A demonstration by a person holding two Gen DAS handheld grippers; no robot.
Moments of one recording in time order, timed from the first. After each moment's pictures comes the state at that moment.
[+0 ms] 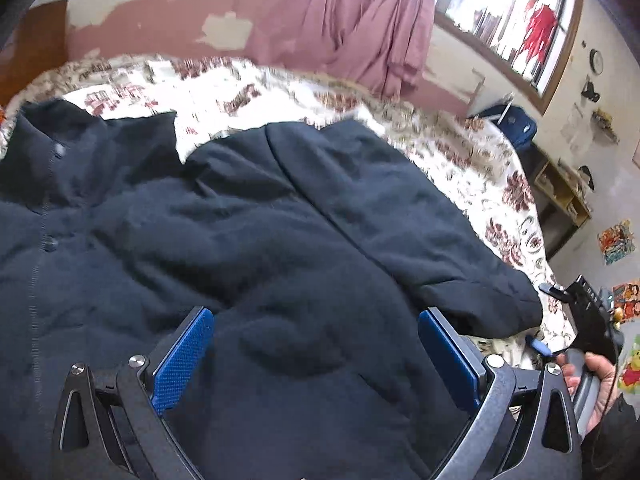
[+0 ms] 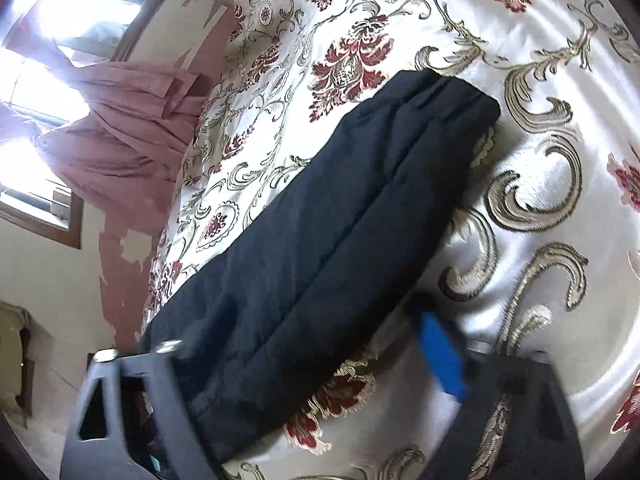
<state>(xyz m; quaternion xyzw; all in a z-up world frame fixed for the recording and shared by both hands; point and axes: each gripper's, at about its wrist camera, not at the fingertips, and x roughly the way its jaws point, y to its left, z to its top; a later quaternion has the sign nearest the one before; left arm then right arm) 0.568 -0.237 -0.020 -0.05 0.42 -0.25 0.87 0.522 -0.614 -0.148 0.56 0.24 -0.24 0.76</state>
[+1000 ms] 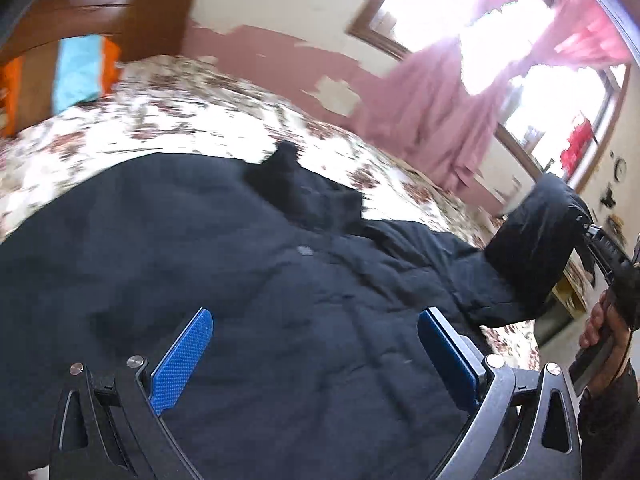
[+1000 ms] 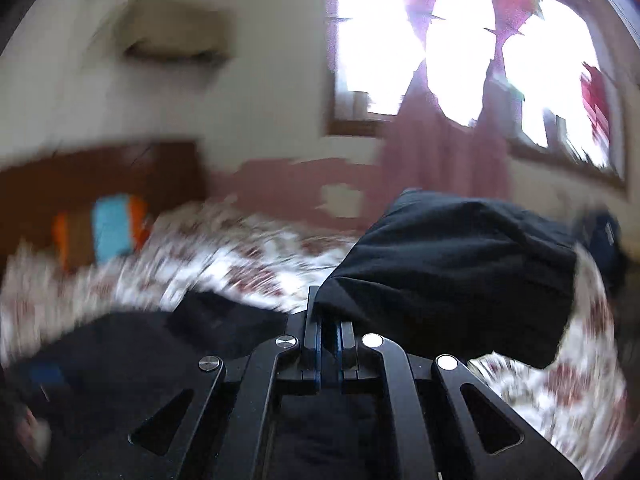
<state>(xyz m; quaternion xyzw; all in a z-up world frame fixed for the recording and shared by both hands) 0.467 0.068 0.046 -0.19 0.35 -0.15 0.90 0.592 -0.253 0.111 -0.07 0.14 -0.01 0.99</state>
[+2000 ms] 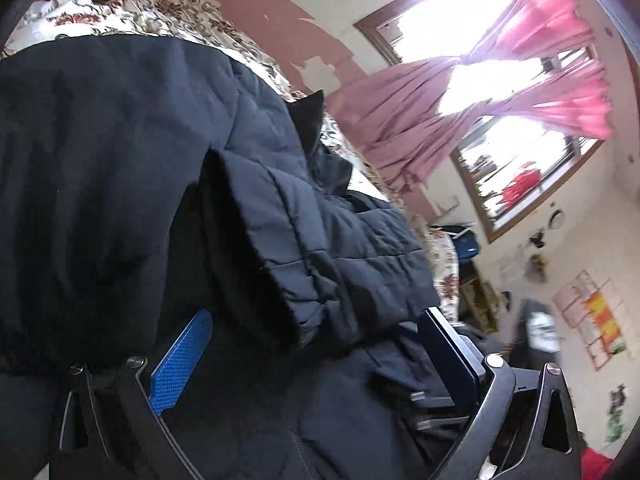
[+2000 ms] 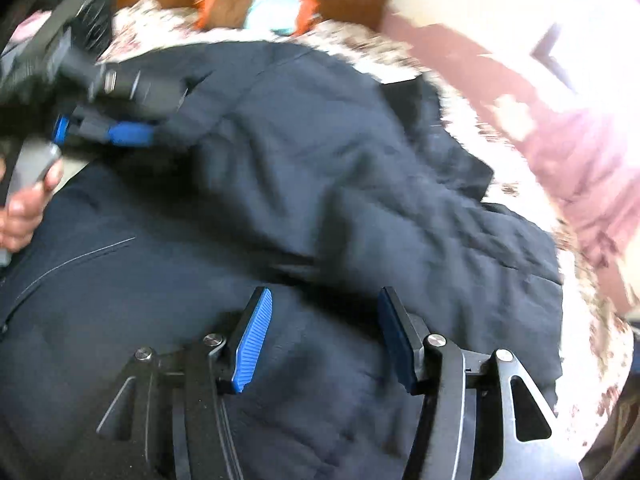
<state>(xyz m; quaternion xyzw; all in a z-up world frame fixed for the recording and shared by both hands) 0.484 0.128 -0.067 -0.32 0.36 -0.28 0.83 0.472 -0.097 -0.033 -0.28 0.37 0.13 0.88</state>
